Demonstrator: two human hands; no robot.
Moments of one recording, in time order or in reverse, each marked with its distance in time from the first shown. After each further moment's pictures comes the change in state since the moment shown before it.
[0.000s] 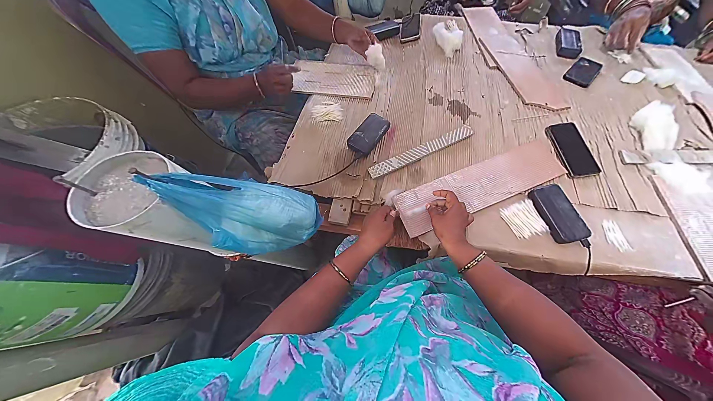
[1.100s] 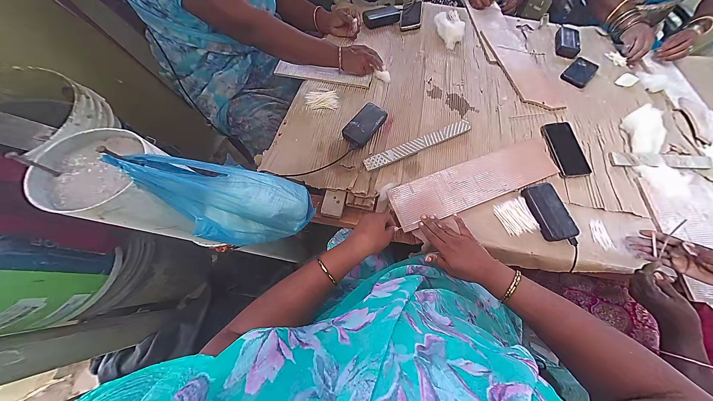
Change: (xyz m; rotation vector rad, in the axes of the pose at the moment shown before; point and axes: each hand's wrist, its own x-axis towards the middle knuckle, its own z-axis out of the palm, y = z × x) left_hand -0.018 0.010 -0.005 0.325 -0.234 0.042; right_hand -0.033 0.061 -0.052 -0.656 -0.642 -0.765
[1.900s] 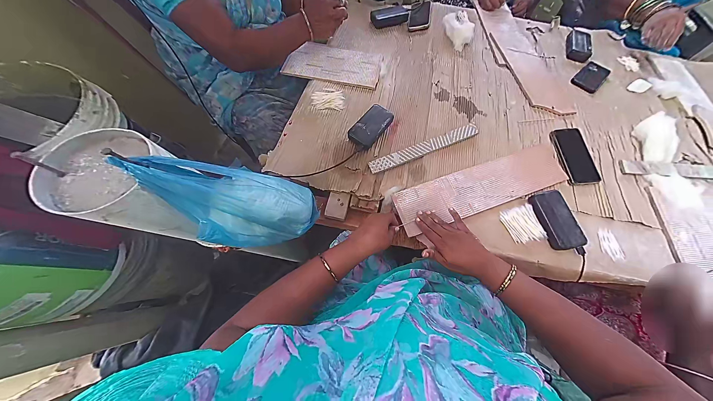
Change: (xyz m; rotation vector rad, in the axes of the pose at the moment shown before) left_hand 0.009 -0.003 -0.008 0.039 -0.036 0.019; right_hand 0.027 0.007 -0.004 -0.049 0.077 -0.083
